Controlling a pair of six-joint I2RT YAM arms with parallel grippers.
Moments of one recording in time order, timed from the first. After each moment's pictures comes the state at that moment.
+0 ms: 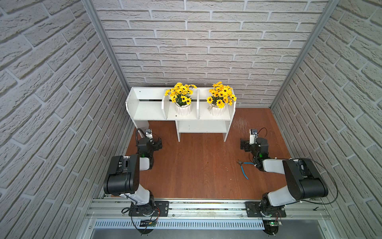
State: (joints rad) left arm 0.08 1.56 0.41 0.73 -0.06 0.04; right arm 0.01 1.51 0.41 0.64 0.10 -0.06
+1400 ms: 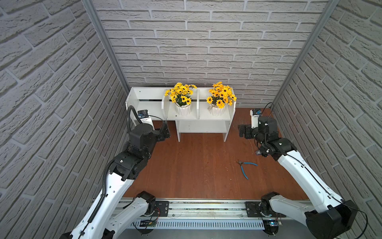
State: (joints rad) left arm -0.51 0.92 1.17 -0.64 -0.41 -0.33; right arm 0.30 1.12 1.11 -0.56 0.20 0.12
